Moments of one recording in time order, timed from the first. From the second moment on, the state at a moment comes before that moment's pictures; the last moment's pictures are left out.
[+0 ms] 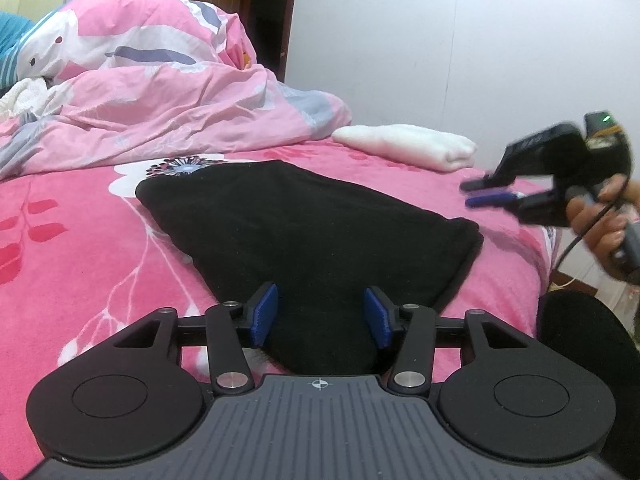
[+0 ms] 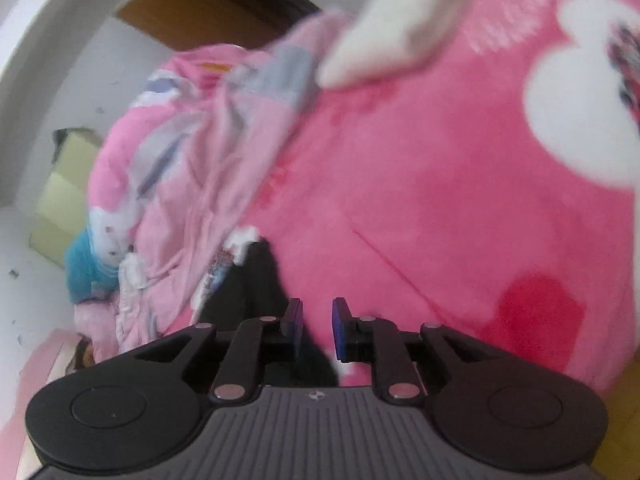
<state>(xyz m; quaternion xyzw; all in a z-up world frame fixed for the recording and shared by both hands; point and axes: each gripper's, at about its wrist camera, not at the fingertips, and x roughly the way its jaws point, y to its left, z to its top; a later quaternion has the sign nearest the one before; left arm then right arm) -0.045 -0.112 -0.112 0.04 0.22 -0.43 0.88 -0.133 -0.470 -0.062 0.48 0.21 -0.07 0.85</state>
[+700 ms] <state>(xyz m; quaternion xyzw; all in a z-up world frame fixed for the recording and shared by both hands) -0.046 -0.108 -0.112 0.04 0.22 -0.43 0.88 -0.105 -0.475 -0.071 0.52 0.21 -0.01 0.83</state>
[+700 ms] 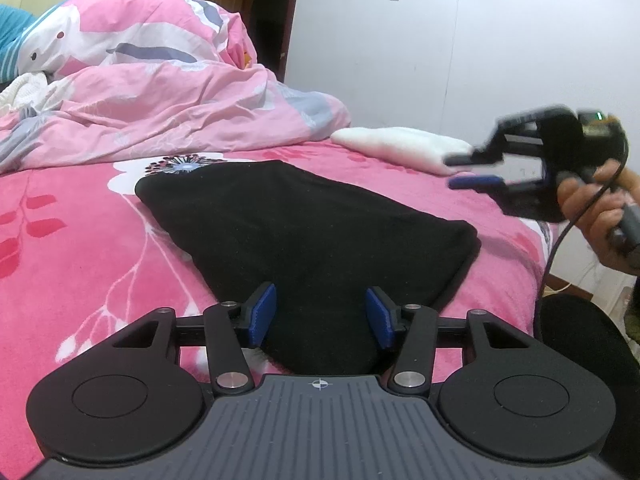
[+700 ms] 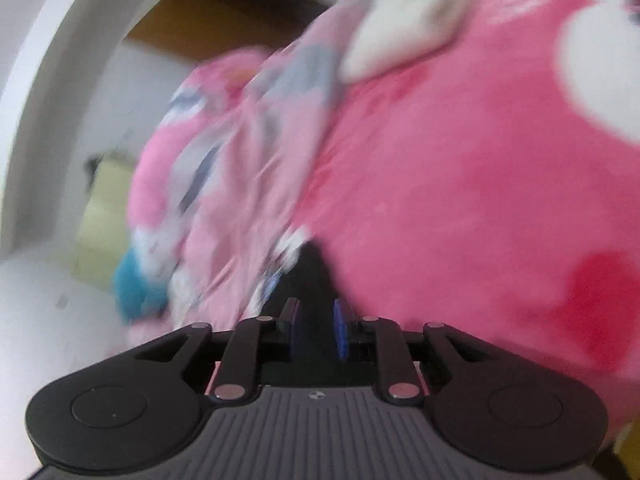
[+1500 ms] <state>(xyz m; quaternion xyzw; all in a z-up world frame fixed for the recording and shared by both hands) 0.032 -0.137 -0.093 0.03 0.29 -0.45 0.84 -0.102 -0.430 -0.095 0.52 0.17 0.15 0.83</state>
